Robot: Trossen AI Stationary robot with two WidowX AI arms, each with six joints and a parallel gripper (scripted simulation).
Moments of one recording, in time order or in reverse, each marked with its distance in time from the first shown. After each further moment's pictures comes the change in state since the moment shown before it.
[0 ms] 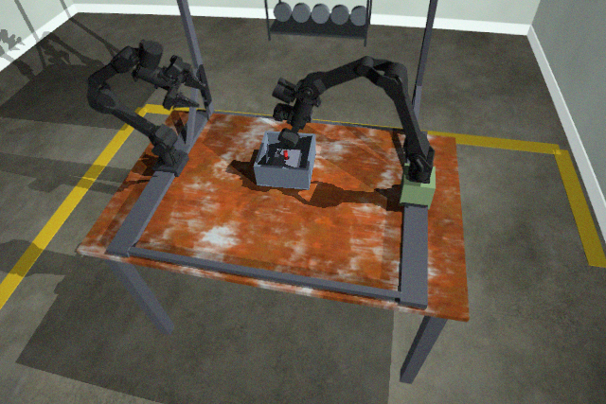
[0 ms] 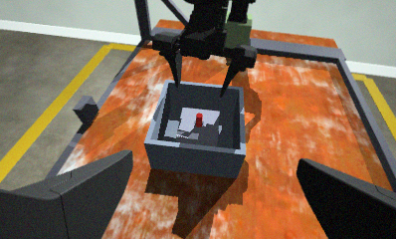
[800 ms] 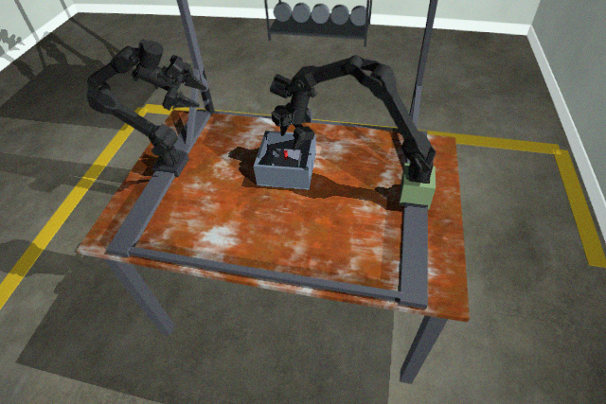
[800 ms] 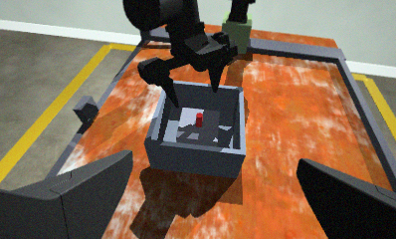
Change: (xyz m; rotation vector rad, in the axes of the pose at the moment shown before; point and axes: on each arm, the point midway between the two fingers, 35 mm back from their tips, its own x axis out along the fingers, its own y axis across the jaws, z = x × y) left arm 0.018 -0.011 0.006 -0.774 0.012 0.290; right arm 0.000 0.000 0.000 0.000 0.000 0.000
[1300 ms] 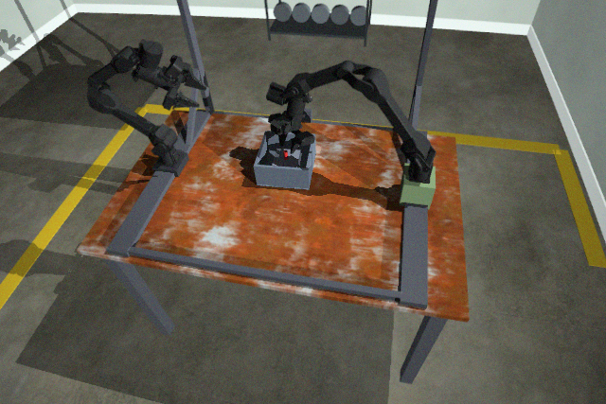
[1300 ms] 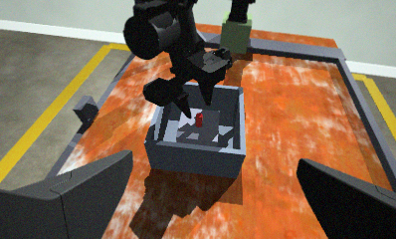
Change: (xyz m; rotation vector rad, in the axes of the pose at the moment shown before) left arm 0.030 -0.002 0.000 -0.215 -0.001 0.064; right arm 0.000 0.000 0.000 0.000 0.000 0.000
